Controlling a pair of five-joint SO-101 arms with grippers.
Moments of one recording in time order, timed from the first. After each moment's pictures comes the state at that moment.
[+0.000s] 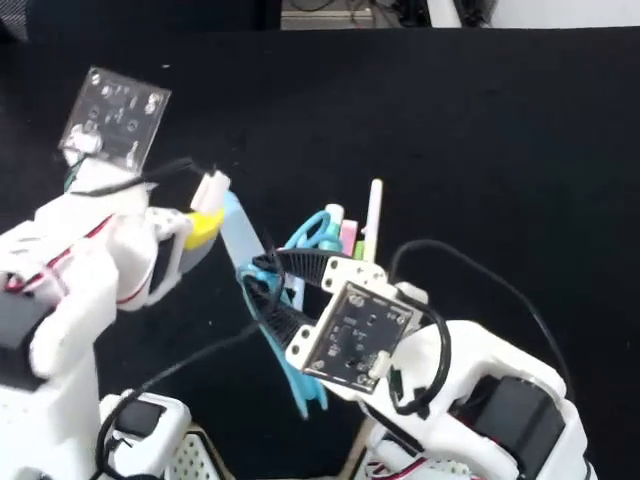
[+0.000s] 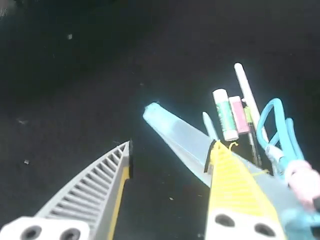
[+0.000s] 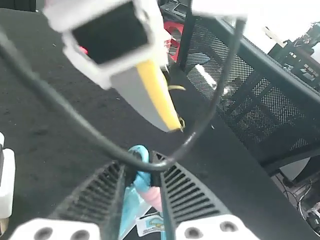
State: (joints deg) left arm 6.3 -44.2 -11.9 100.4 -12.7; right arm -49.8 -64.6 22.7 71.3 22.6
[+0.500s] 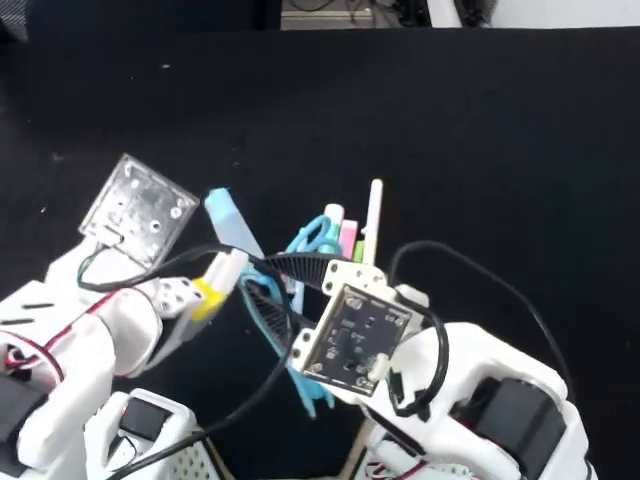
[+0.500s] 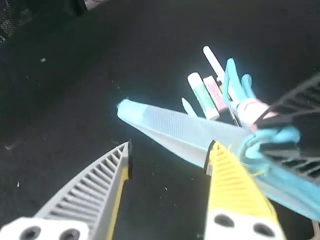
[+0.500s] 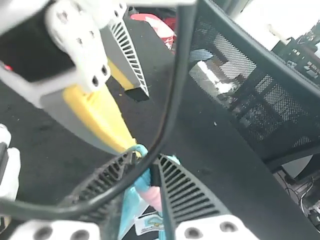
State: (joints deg) left arm 14.2 -59.0 2.9 99.8 -17.0; right arm -49.9 -65.0 22.9 73.5 22.5
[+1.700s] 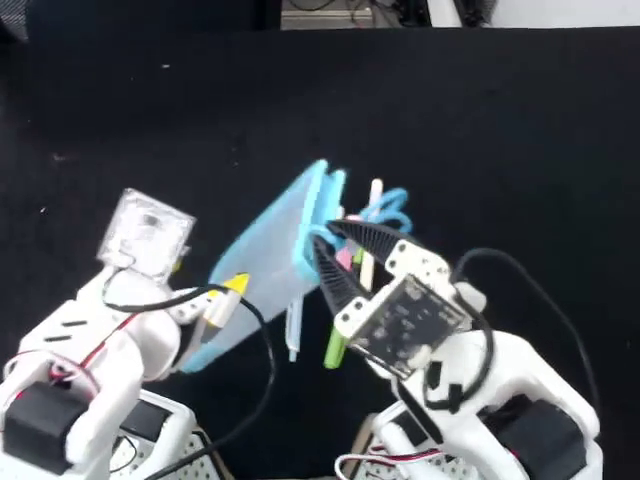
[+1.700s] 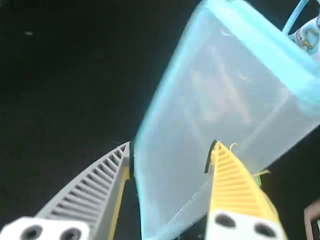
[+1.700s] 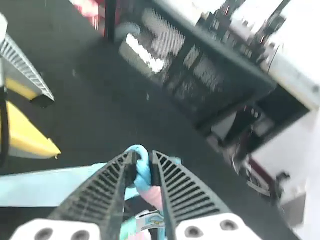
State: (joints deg) left arm 12.3 -75.6 29.8 86.5 -8.9; right arm -33.2 -71.9 25.2 70.5 27.3
